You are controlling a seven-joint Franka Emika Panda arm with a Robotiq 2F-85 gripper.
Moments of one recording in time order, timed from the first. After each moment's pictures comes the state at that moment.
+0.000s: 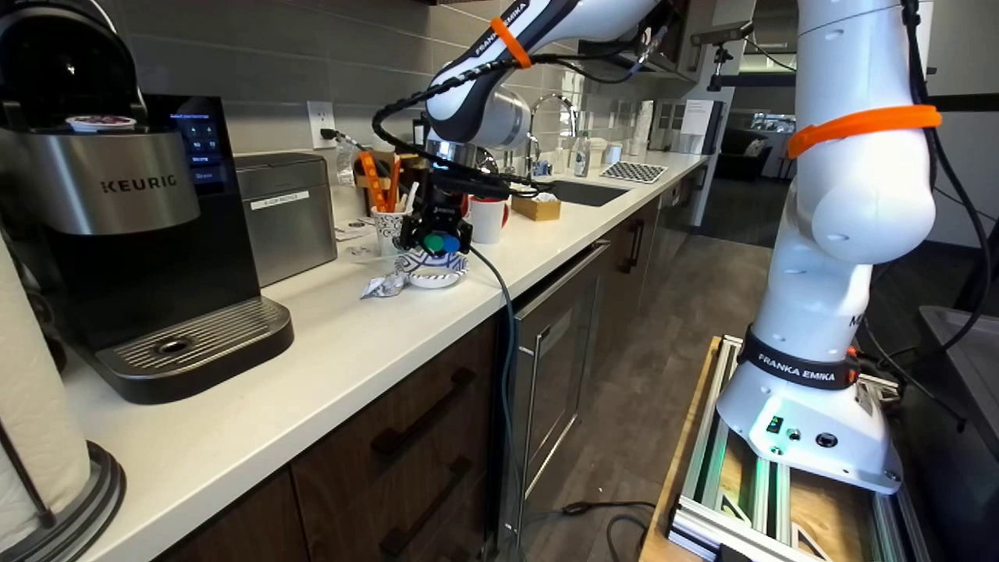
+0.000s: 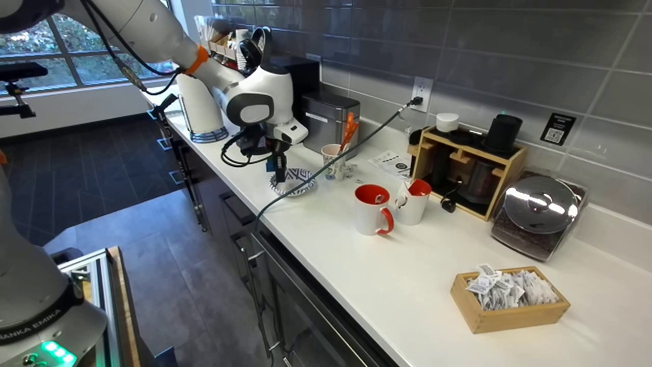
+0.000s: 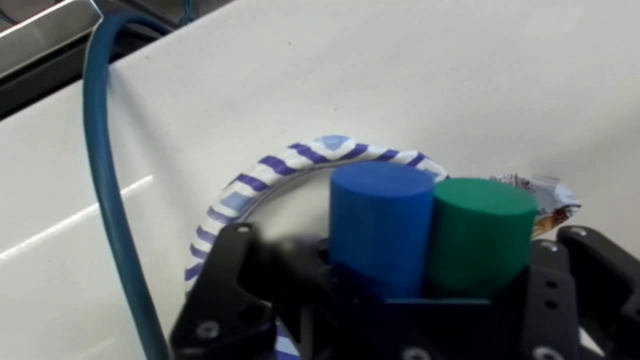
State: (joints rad) arm 0.08 0.22 0.04 -2.14 0.26 2.43 0.34
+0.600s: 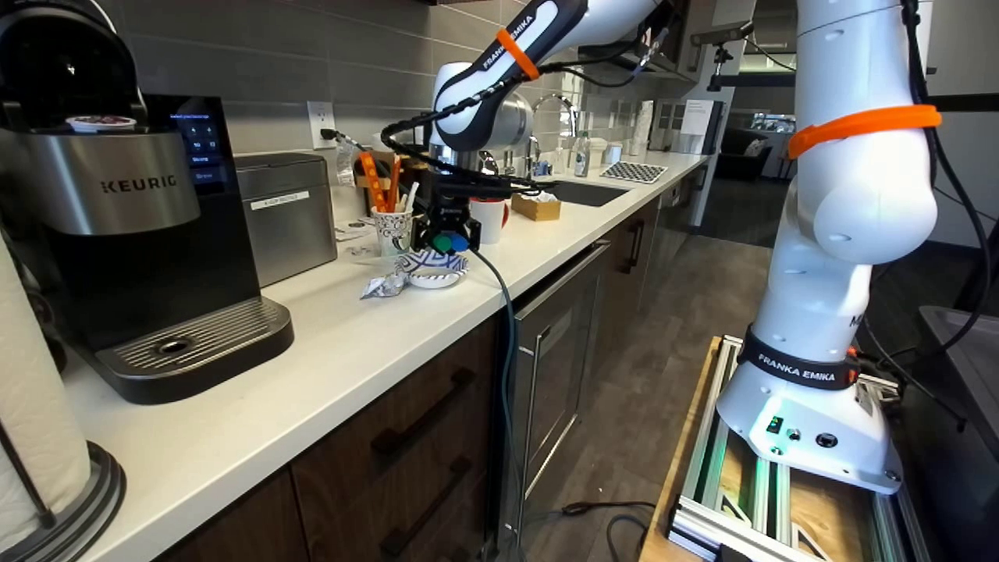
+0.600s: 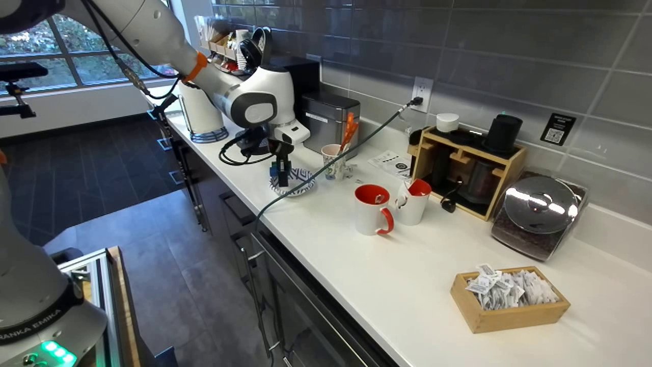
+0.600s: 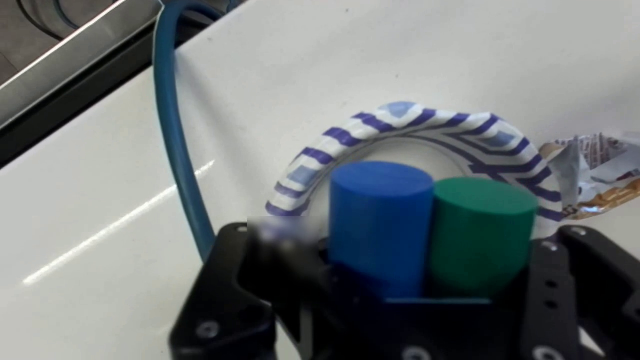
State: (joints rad) arm 0.10 0.23 0.00 -2.14 0.10 2.43 0.53
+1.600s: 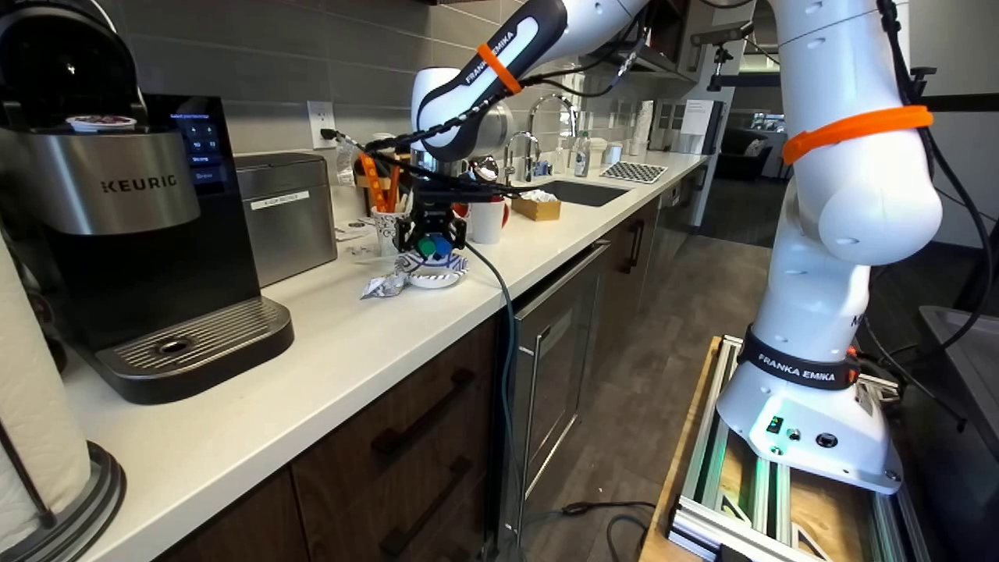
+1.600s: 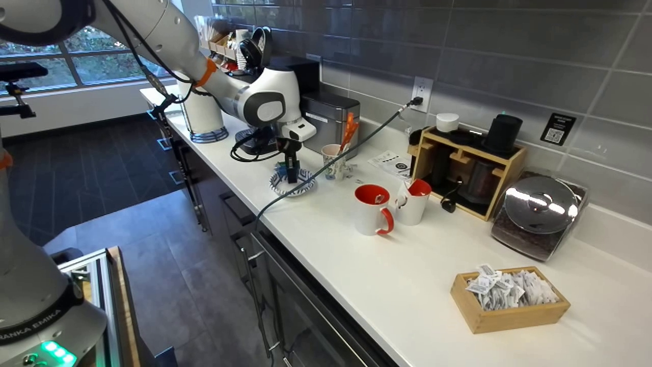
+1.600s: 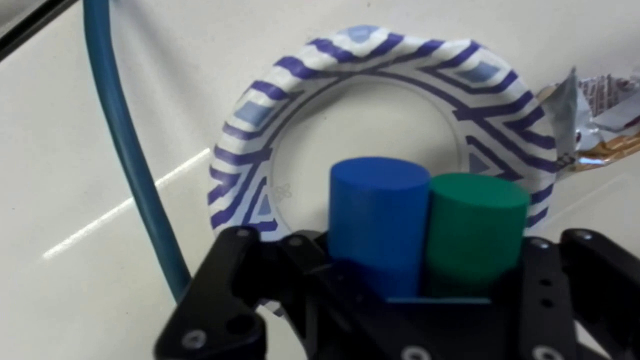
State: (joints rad) arm 0.14 0.32 -0.02 -2.02 0.01 2.43 0.62
